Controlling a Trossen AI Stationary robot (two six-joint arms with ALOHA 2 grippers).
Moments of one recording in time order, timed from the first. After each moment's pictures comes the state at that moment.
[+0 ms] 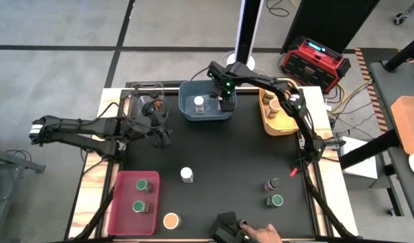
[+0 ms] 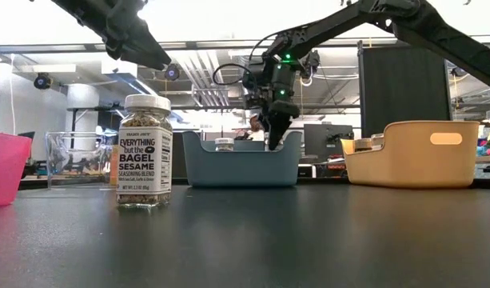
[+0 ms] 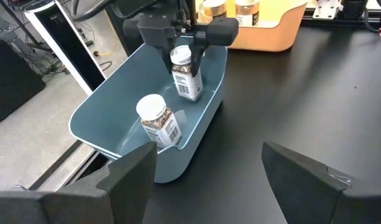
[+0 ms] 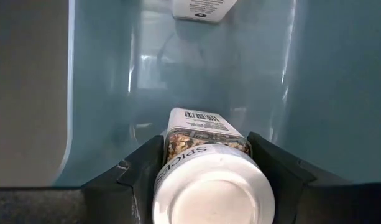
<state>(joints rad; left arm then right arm) -0.01 0.92 0.76 -0.38 -0.54 -0.11 -0.57 2.26 2.10 -1.16 -0.10 -0.73</state>
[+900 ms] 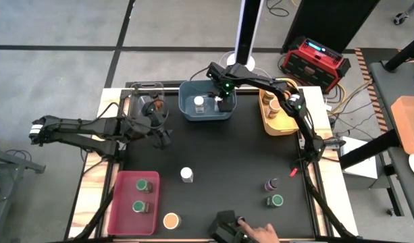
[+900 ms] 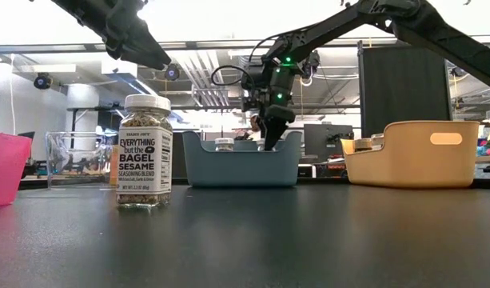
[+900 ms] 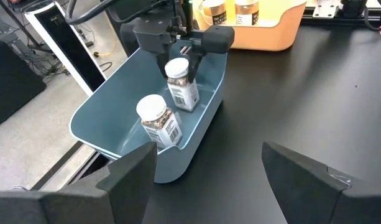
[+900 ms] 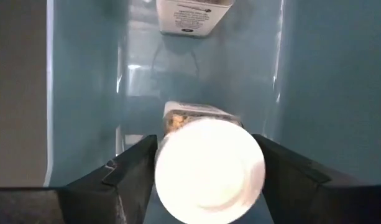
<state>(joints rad) -0.01 0.92 0.76 -0.38 -0.54 -0.11 -0.57 2.26 2.07 -1.08 -0.10 -0.71</state>
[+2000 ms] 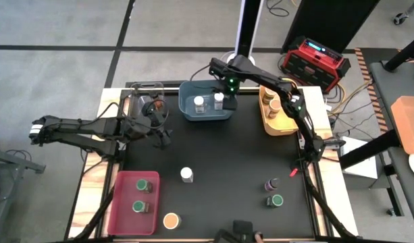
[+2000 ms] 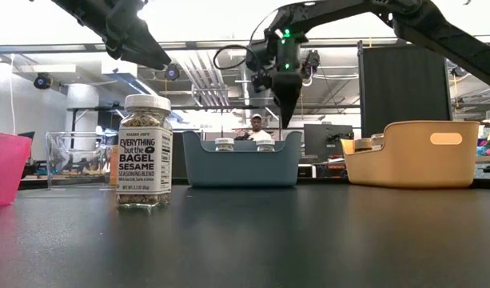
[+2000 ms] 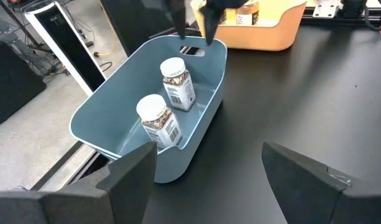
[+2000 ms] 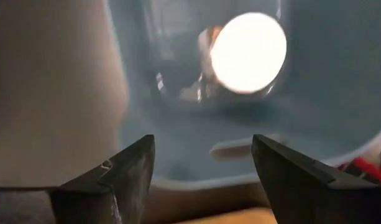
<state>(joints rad) -0.01 0.92 0.76 -0.38 -0.54 -0.11 -0.54 2.26 2.32 -1.52 -0.03 -0.44</state>
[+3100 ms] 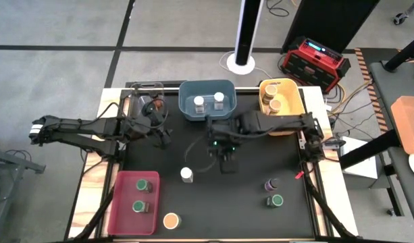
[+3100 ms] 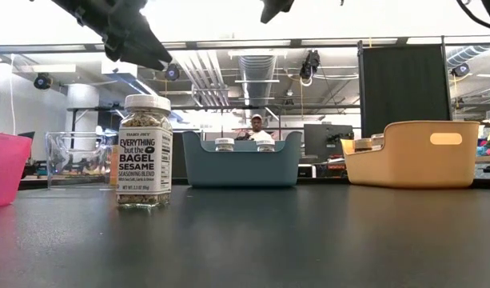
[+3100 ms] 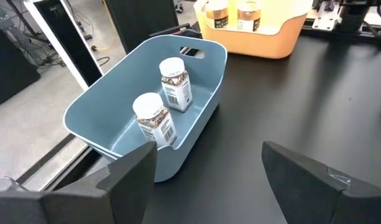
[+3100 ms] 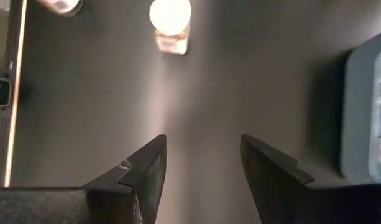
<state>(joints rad) -0.02 0.92 0.76 -0.37 -0.54 -0.18 0.13 2.01 2.24 -1.41 -0.03 0.03</state>
